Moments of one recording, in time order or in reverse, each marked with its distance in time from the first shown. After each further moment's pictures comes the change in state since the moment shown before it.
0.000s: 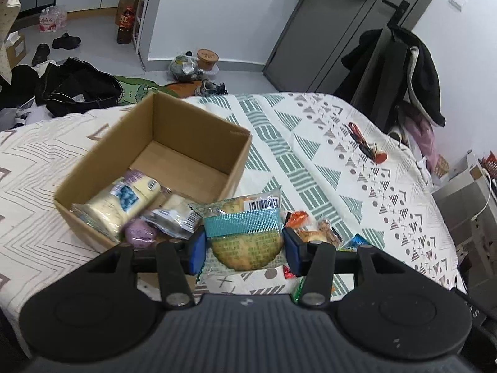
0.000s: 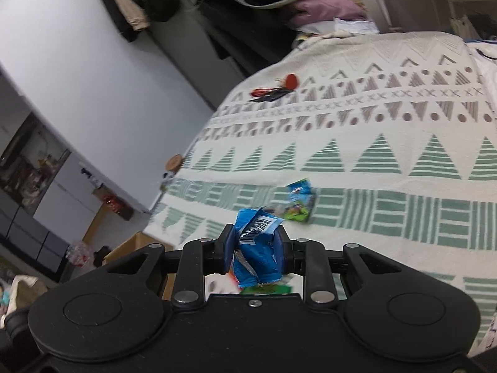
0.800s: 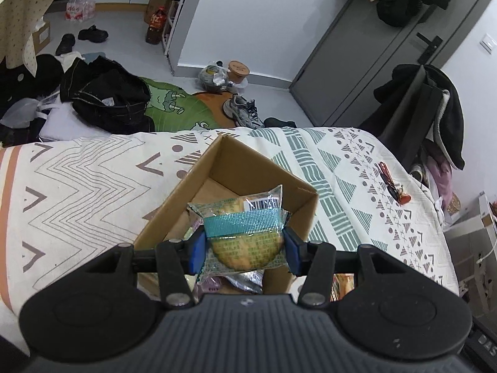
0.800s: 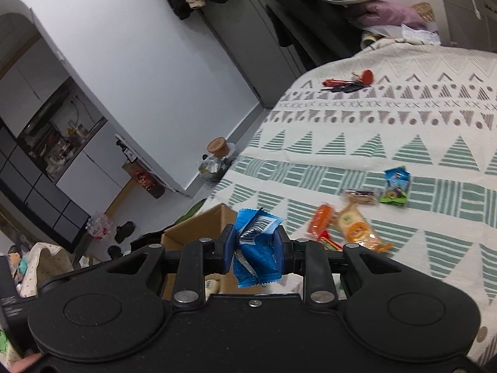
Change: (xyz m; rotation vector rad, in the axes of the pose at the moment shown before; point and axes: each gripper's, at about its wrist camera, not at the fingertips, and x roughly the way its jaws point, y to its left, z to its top) left arm -0.003 0.082 0.060 -0.108 -0.017 0.023; right arm 0.005 0.117 -0.027 -0.119 0.026 0.081
